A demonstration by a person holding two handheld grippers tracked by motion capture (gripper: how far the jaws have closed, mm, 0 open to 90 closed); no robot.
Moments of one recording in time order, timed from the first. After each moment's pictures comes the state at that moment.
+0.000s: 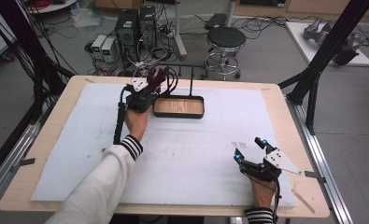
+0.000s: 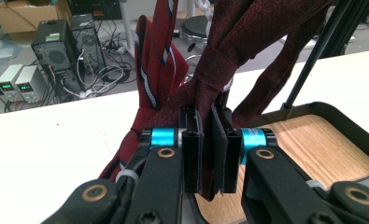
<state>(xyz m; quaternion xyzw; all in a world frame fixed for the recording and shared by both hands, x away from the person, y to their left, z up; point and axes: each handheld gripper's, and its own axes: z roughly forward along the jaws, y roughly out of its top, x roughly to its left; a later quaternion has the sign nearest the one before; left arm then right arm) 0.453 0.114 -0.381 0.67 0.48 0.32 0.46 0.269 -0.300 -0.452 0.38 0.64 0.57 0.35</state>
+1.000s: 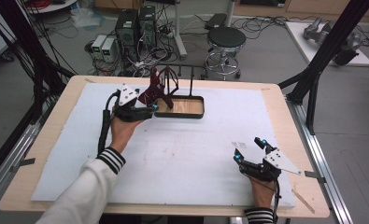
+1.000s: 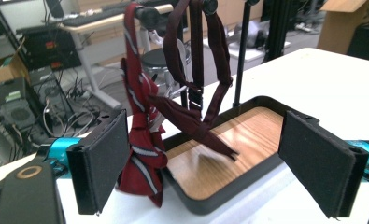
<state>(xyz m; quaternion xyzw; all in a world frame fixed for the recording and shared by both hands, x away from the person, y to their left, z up) 0.403 0.153 -0.371 0.70 0.34 0.33 0.53 0.269 -0.300 -0.452 0.37 0.64 0.57 0.35</state>
